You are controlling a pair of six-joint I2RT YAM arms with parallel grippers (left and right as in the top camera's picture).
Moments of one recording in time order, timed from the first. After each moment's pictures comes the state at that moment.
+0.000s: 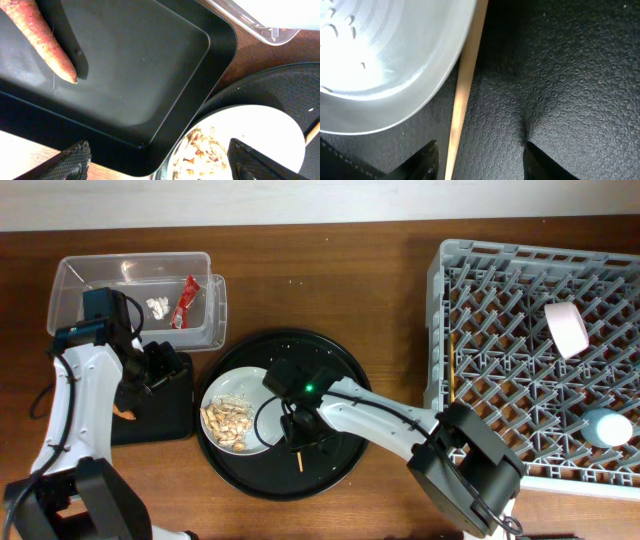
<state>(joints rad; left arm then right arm) 0.23 1.66 1.30 -1.07 0.02 -0.36 0.86 1.99 1.33 -0.81 -0.16 0.54</state>
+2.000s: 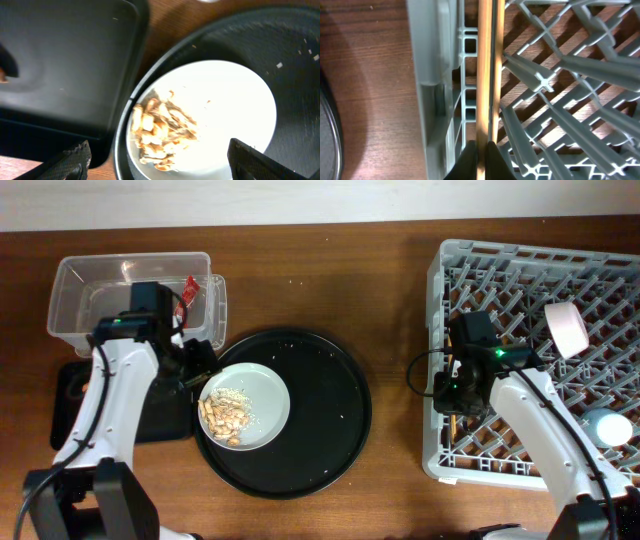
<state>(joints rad) 0.05 1.66 1.30 -1.07 0.06 -0.36 0.13 1.47 1.04 -1.01 0.06 0.26</state>
